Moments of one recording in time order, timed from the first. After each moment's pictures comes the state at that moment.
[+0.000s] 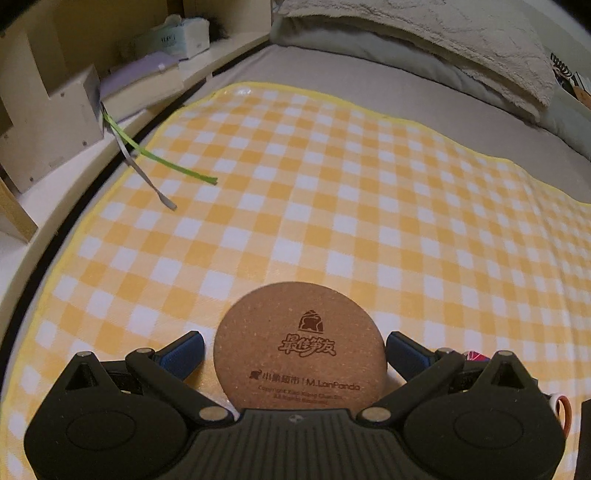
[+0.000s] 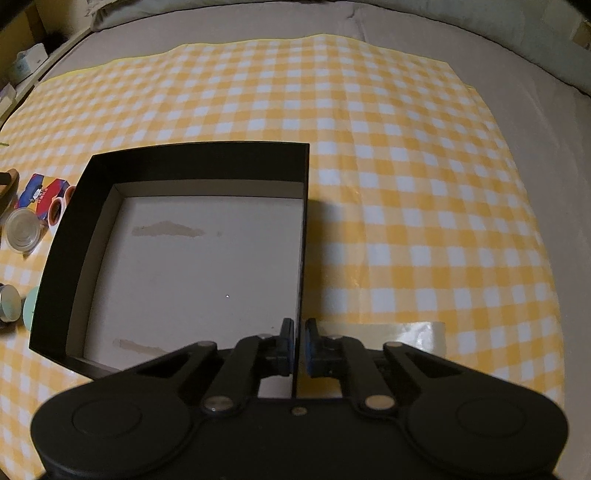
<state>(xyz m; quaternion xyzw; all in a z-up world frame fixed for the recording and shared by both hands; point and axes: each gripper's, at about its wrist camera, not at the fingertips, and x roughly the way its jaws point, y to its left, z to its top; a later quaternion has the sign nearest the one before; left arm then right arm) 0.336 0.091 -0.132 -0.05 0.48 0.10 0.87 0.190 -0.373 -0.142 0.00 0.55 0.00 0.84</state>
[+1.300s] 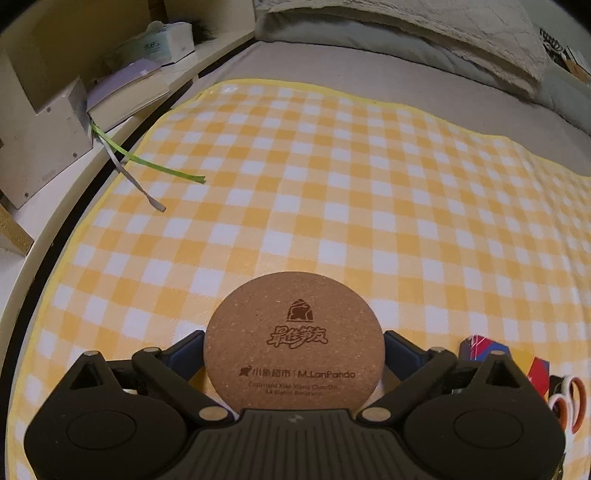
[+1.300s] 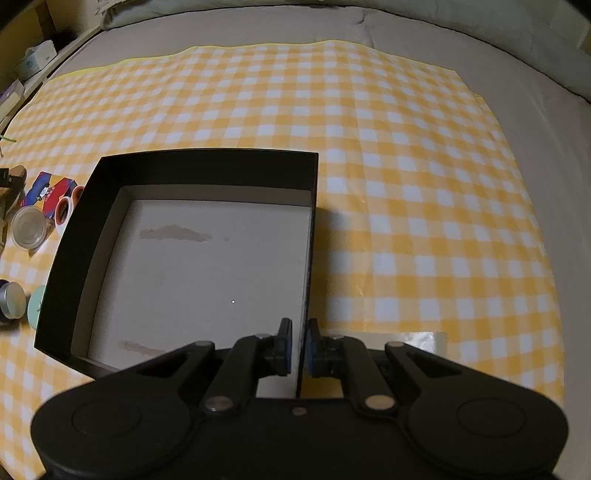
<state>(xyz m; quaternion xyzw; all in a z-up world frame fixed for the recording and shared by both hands) 0.330 0.078 -0.139 0.00 0.49 0.09 0.86 0.190 -0.368 -0.142 -0.01 0.54 0.01 0.84</state>
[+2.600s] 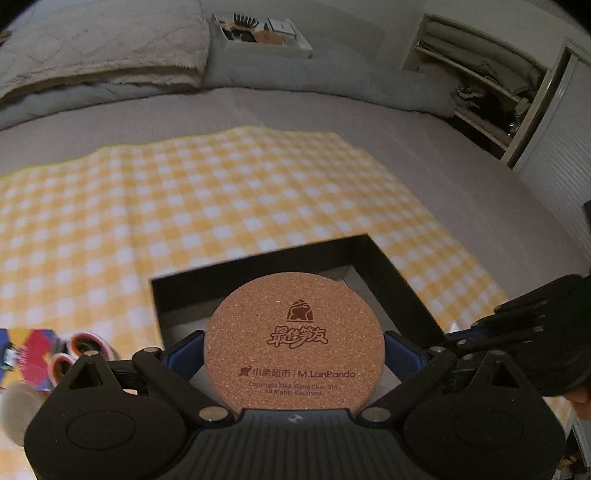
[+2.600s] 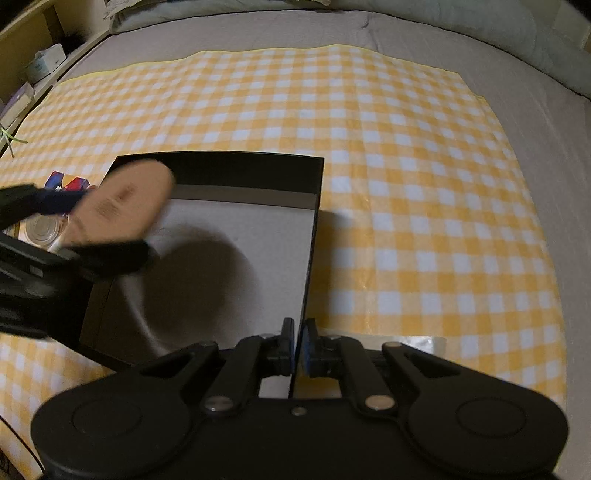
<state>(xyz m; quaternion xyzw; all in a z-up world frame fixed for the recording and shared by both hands) 0.231 -0.206 -0.112 0.02 0.42 -0.29 0.86 0.179 -0.374 -0.135 0.00 0.54 0.03 0.84</state>
